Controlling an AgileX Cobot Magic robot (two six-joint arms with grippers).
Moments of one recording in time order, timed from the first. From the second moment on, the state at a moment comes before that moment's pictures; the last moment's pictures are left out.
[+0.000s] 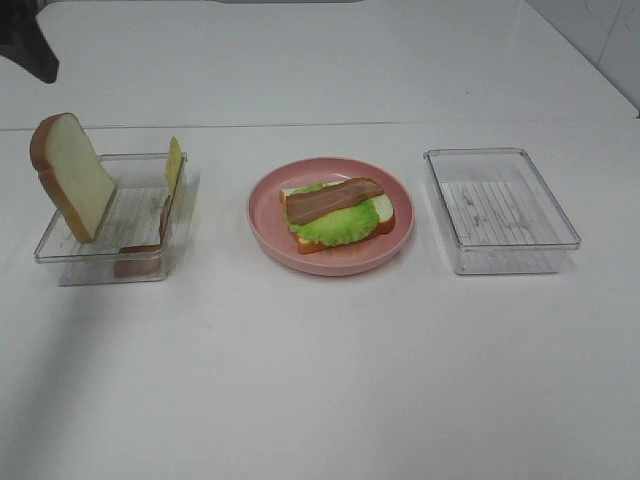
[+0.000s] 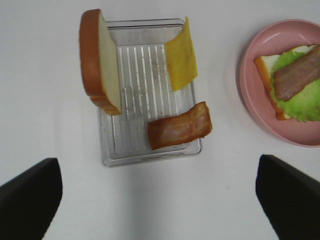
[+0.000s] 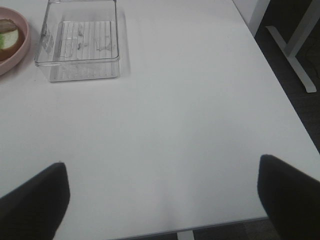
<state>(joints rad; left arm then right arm) -0.11 1.51 -1.33 -0.13 0.90 -0.06 -0.02 0.00 -0.45 -0.10 1.10 0.04</state>
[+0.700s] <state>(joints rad) -0.33 1.84 -1.61 0.01 1.14 -0.29 -0.02 0.00 -0.45 -0.10 1.10 0.04</state>
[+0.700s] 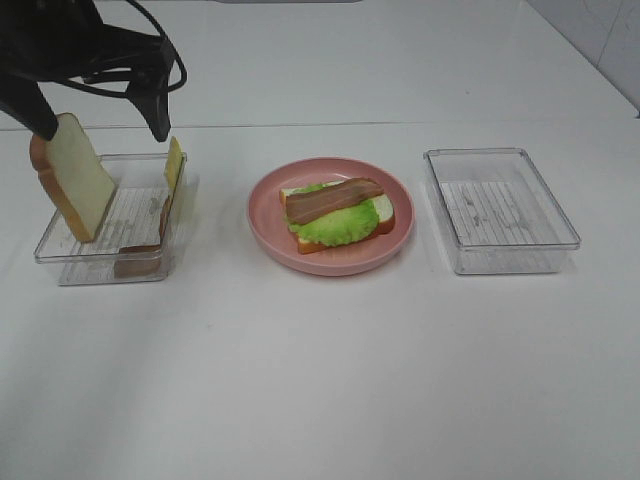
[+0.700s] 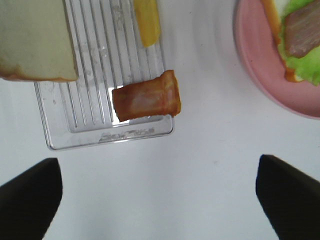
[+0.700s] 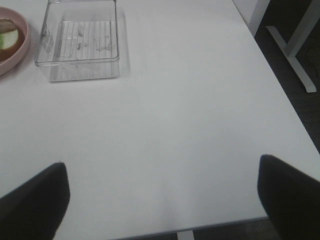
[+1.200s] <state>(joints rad) -0.33 1.97 -1.62 0.02 1.13 -0.33 -0.02 0.00 -0.45 -0.10 1.10 0.04</state>
